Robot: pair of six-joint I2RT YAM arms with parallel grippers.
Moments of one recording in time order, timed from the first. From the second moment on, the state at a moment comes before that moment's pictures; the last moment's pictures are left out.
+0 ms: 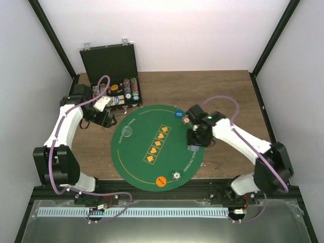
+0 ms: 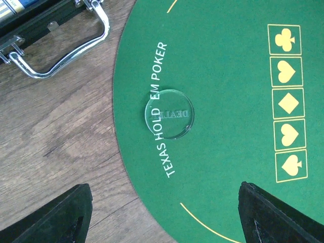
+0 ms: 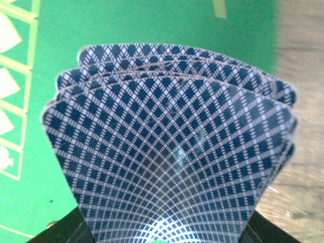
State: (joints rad) left arm 0.05 1.47 1.25 -1.06 0.40 0.45; right arm 0.55 1.35 0.99 -0.99 -0.07 0.67
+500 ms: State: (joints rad) left arm 0.11 1.47 1.26 -1.07 0.42 0.48; right arm 1.02 1.97 1.51 -1.09 -0.06 0.33
